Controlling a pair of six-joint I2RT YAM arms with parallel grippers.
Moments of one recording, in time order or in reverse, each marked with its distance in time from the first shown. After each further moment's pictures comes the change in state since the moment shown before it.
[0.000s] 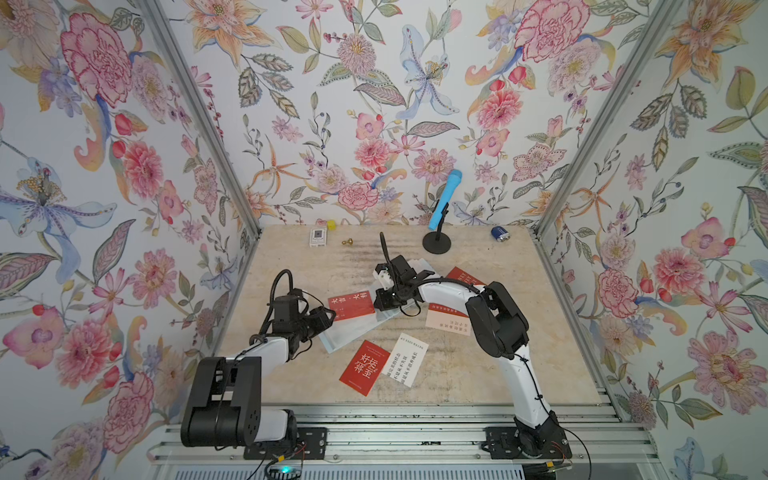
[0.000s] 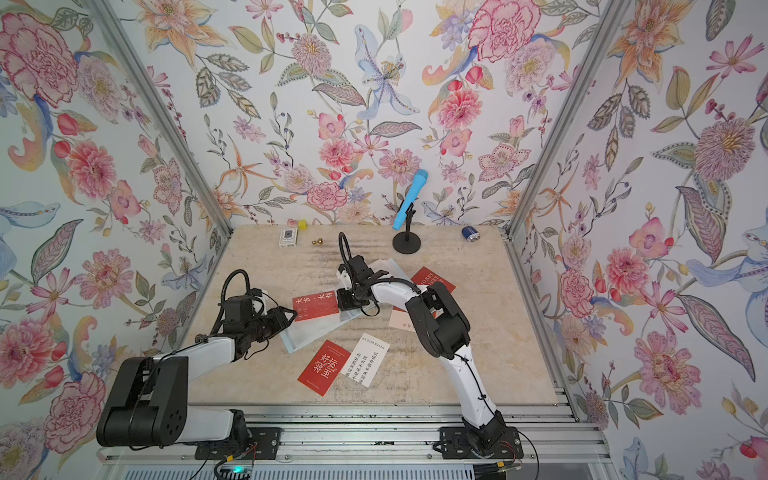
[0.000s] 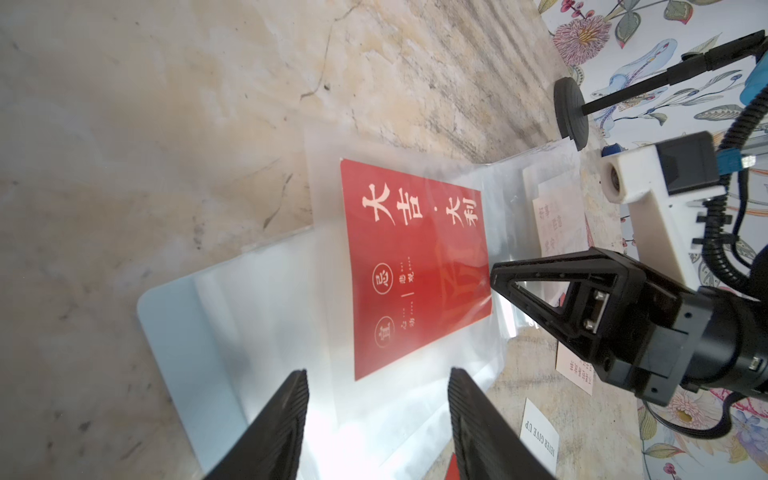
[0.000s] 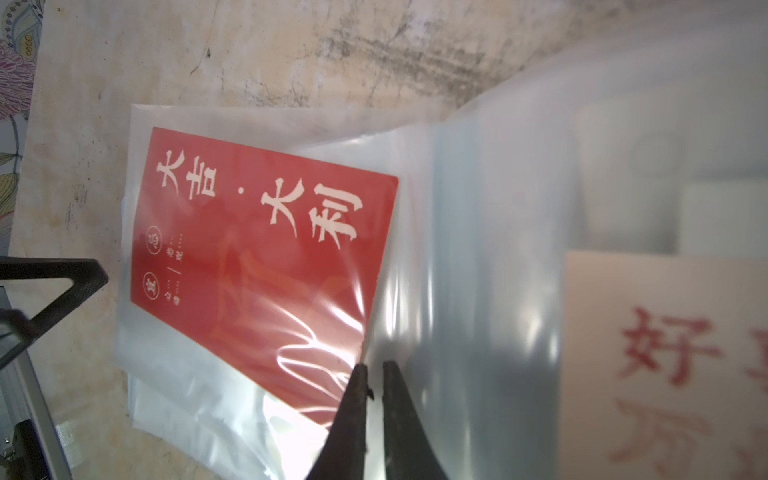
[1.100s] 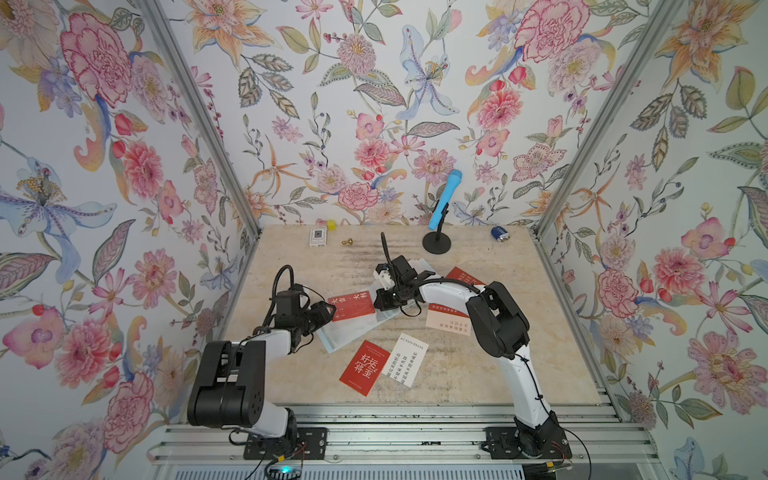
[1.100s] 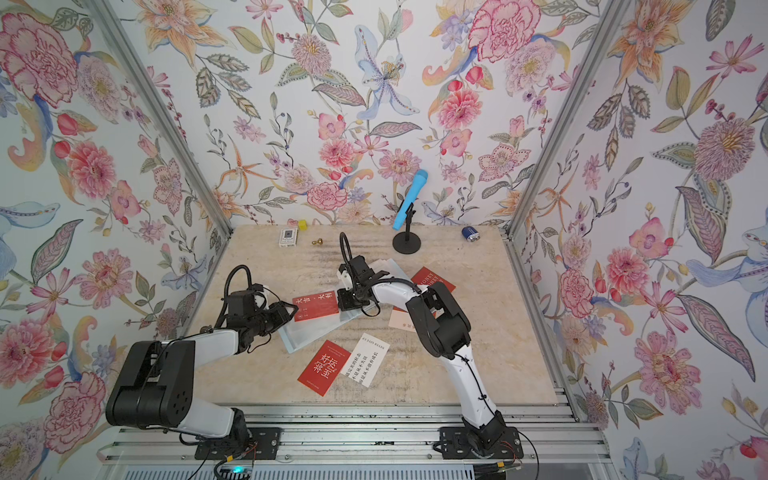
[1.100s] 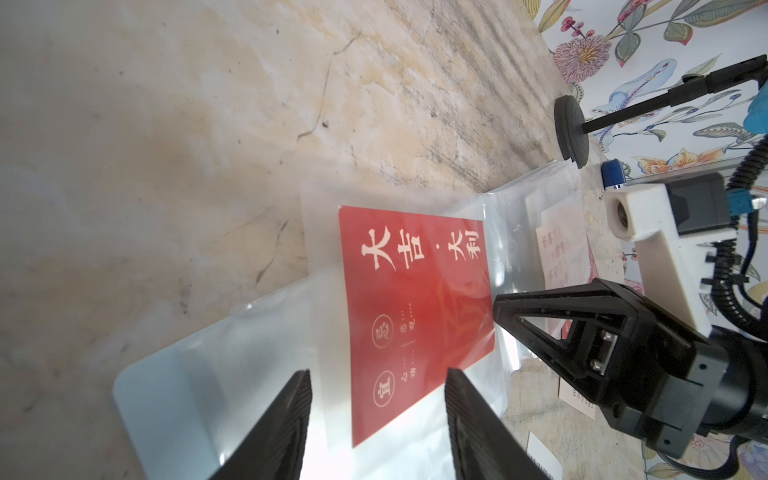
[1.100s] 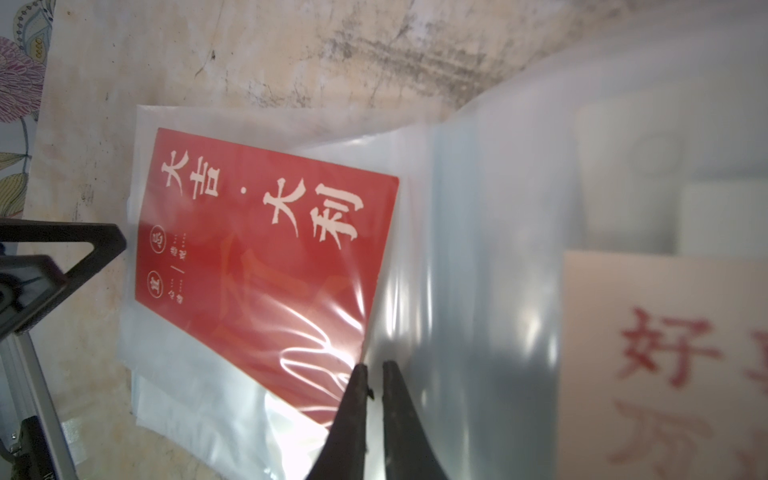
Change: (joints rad) left arm 0.000 0.087 0.047 0.055 -0.008 -0.013; right arm -0.003 -0.004 -0.013 0.016 -0.010 0.000
